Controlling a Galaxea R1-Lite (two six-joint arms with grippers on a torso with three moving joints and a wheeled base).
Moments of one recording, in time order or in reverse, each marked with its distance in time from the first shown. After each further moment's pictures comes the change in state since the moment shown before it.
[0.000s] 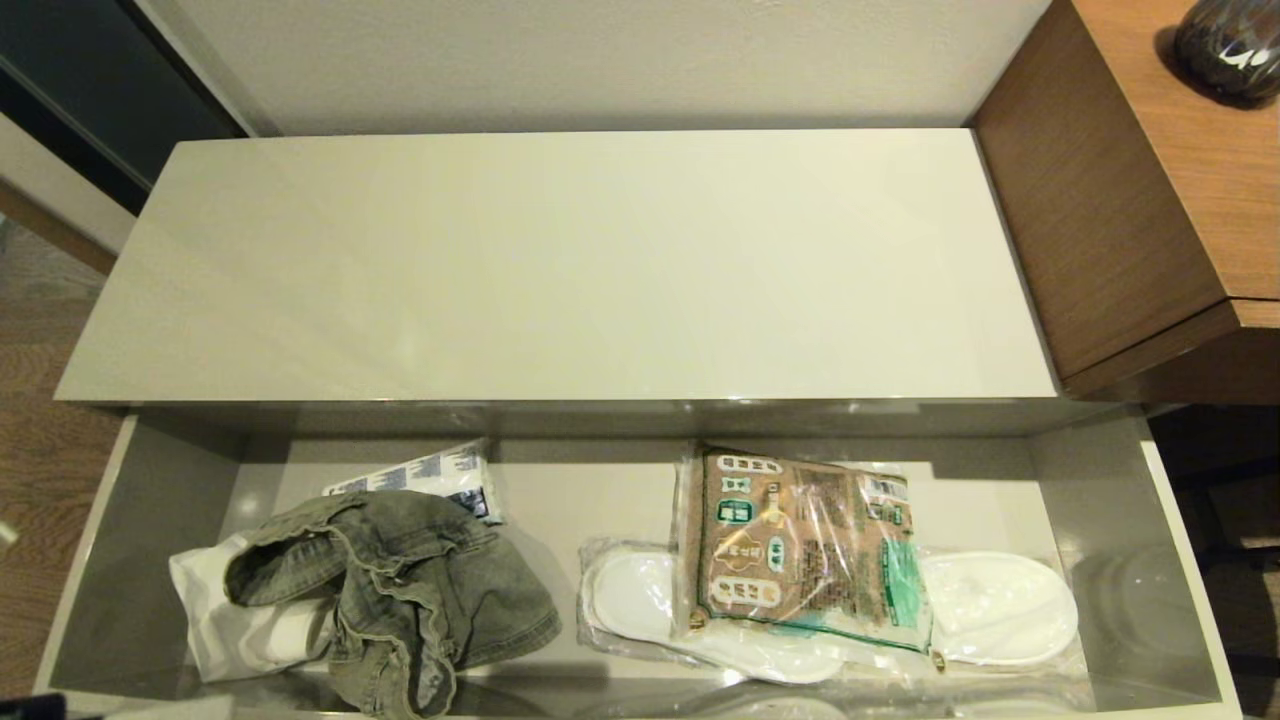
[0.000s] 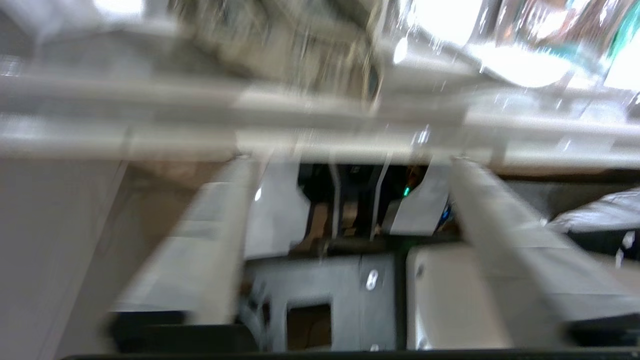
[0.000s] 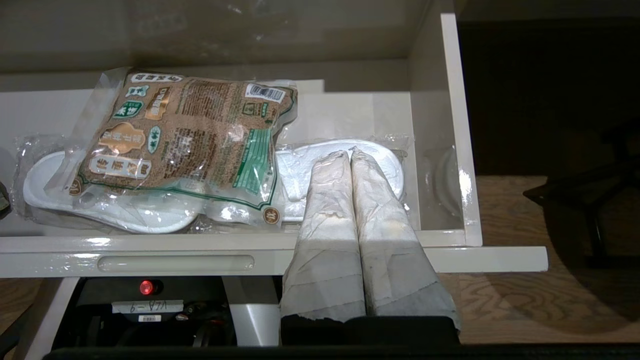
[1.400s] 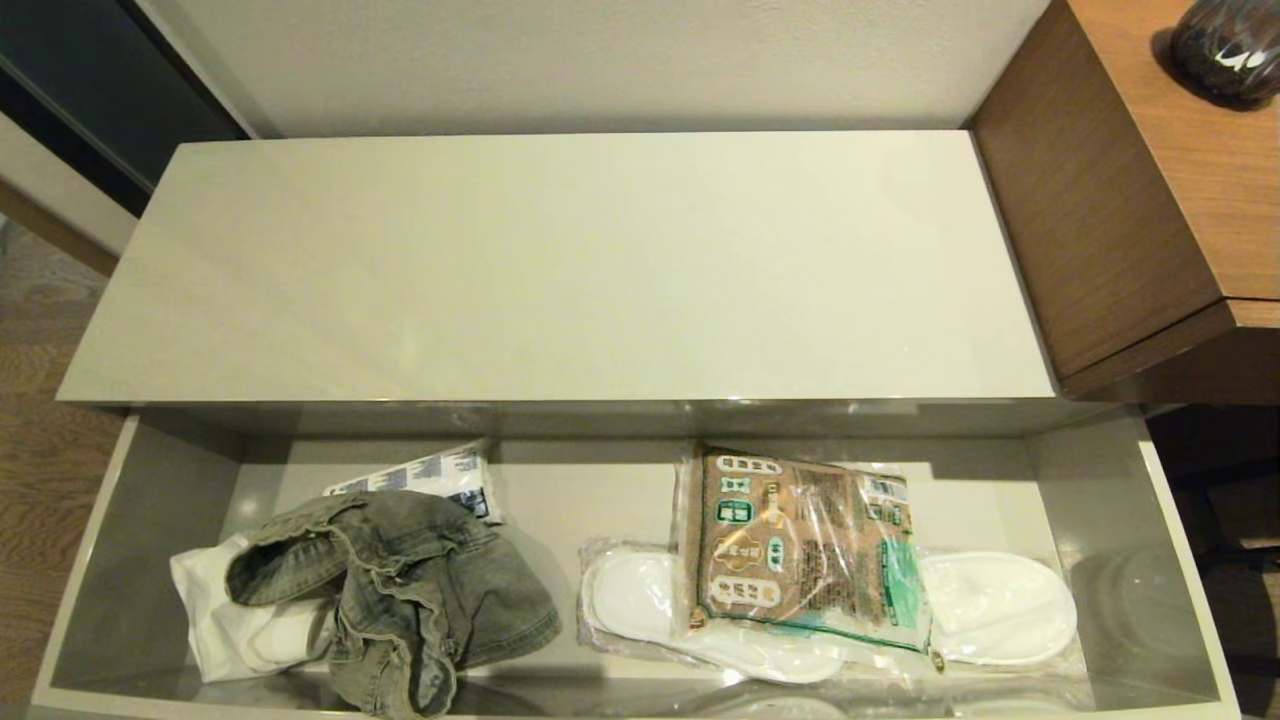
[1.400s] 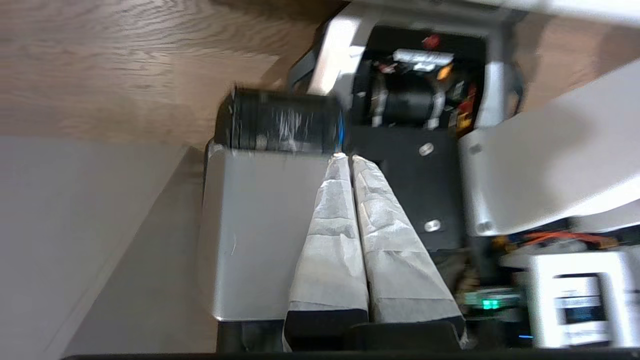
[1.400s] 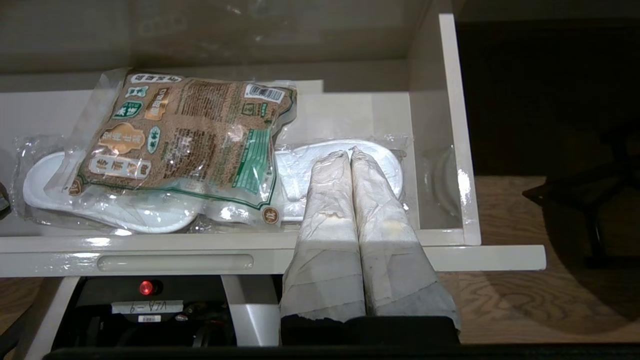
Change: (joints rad) left arm 0.209 -0.639 -0.311 0.818 -0.030 0.218; right arm 0.000 0.000 0.000 0.000 0.000 0.000
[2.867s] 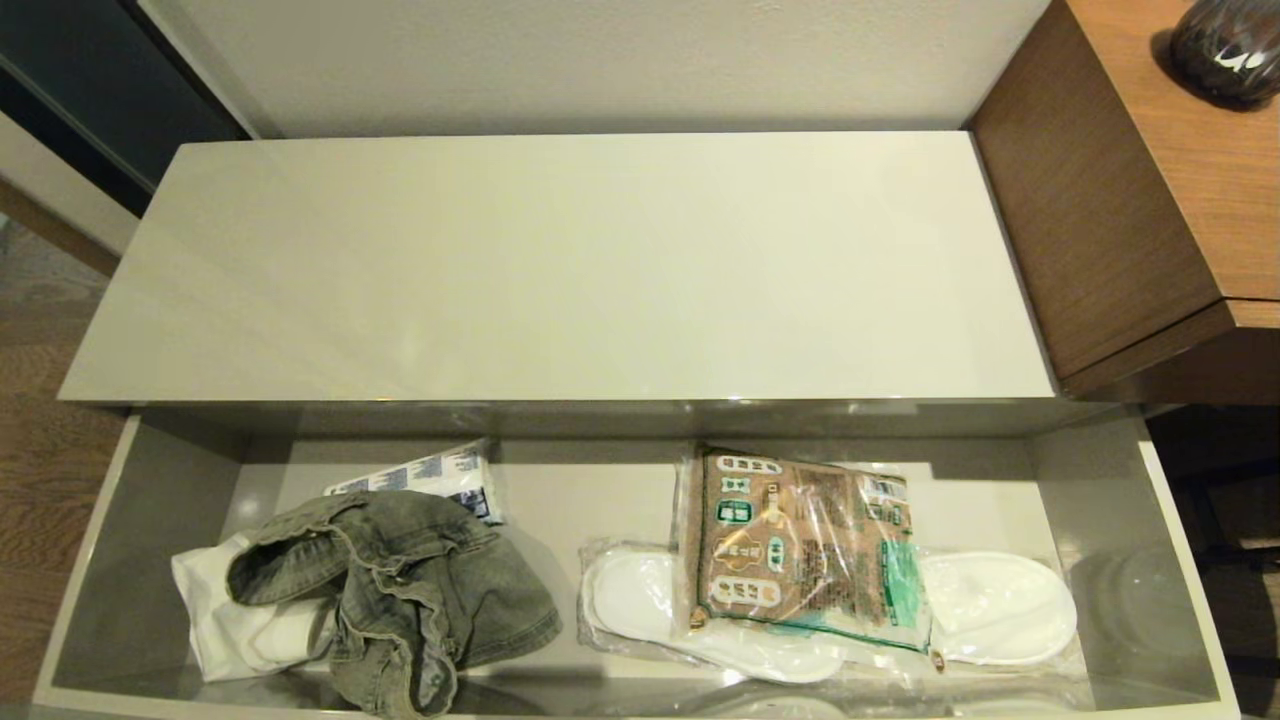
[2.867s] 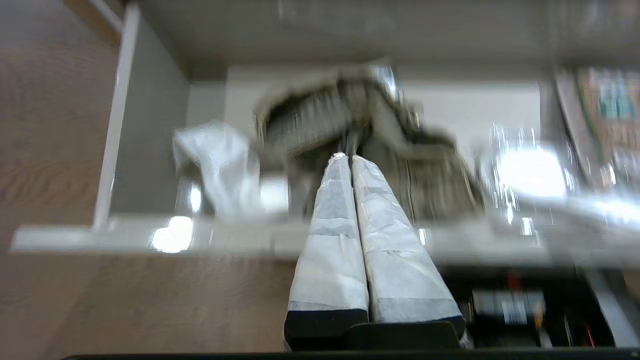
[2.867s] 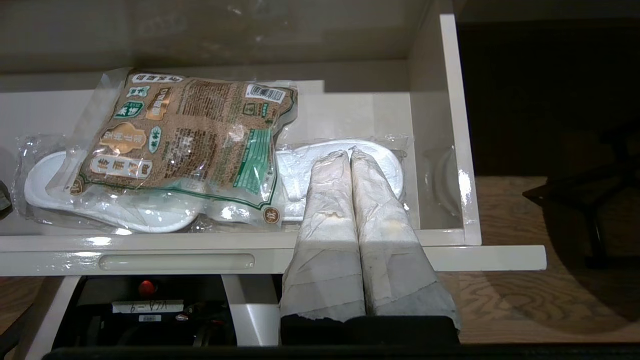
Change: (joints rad) left arm 0.025 -0.219 0.968 -1.426 0.132 0.138; right arm 0.000 0.000 0.000 0.000 0.000 0.000
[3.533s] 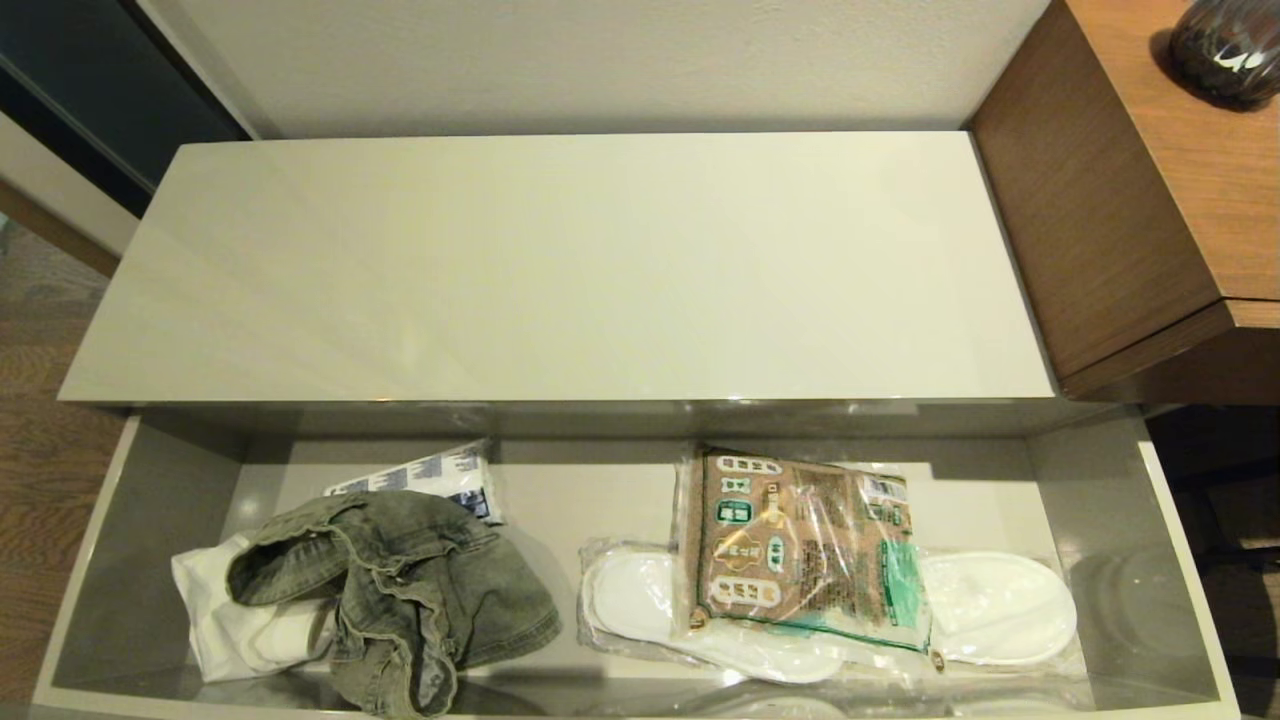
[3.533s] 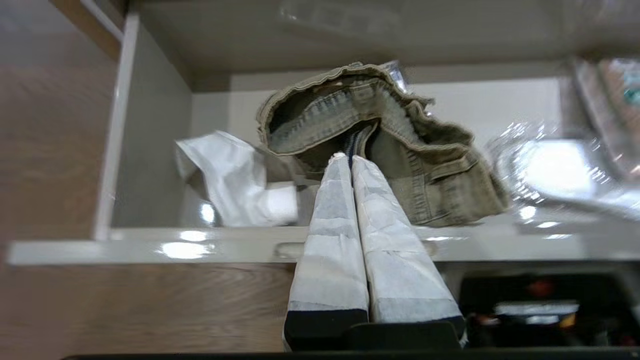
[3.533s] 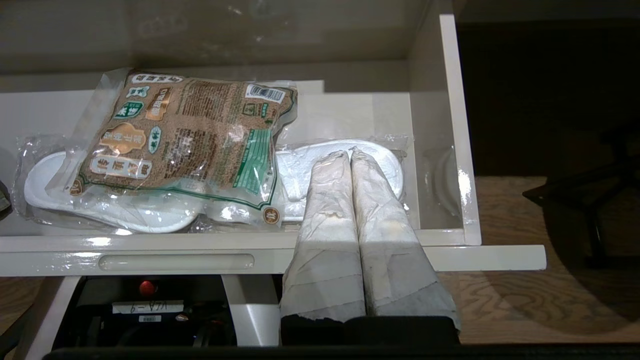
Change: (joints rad) left arm 0.000 0.000 0.112 -0.120 0.001 0.066; right arm -0.001 0.000 0.000 0.000 0.000 0.000
